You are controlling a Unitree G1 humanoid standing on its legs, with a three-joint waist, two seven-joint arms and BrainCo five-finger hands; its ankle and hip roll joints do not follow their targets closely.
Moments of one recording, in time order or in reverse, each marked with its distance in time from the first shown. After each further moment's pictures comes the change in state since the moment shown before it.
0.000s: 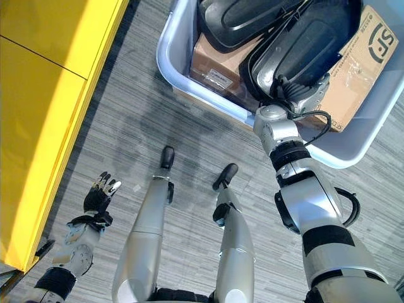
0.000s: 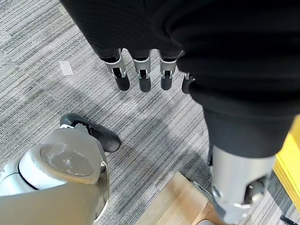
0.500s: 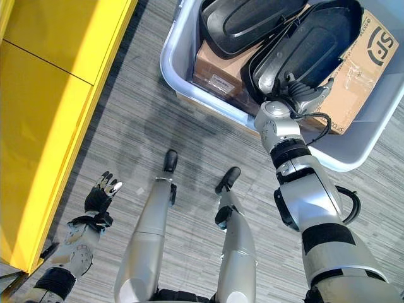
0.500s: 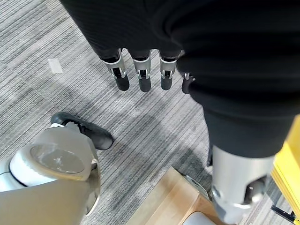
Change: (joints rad) left arm 0.001 0.002 -0.004 0.001 0.003 -0.004 -0.023; right arm -0.008 -0.001 -0.015 0.012 0.127 -0.123 -0.010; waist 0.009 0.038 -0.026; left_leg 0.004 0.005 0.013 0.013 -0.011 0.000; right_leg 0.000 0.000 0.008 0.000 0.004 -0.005
